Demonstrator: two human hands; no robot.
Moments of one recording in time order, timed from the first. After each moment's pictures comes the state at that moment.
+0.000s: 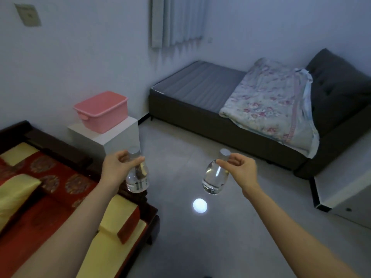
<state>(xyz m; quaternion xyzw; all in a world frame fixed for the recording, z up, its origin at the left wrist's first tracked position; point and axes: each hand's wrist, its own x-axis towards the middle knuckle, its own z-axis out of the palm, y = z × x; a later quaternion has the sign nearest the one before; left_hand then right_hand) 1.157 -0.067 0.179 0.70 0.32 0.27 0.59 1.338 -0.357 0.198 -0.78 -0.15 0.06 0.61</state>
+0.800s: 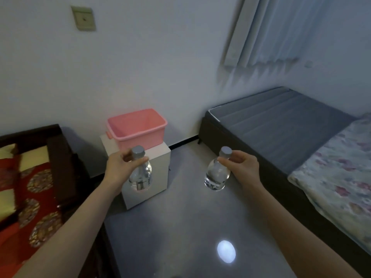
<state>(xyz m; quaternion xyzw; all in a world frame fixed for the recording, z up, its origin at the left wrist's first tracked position) 1.479 0.164 0.163 0.60 0.45 0.41 0.51 1.766 -0.003 0.193 -0.74 -0.35 0.20 0.54</state>
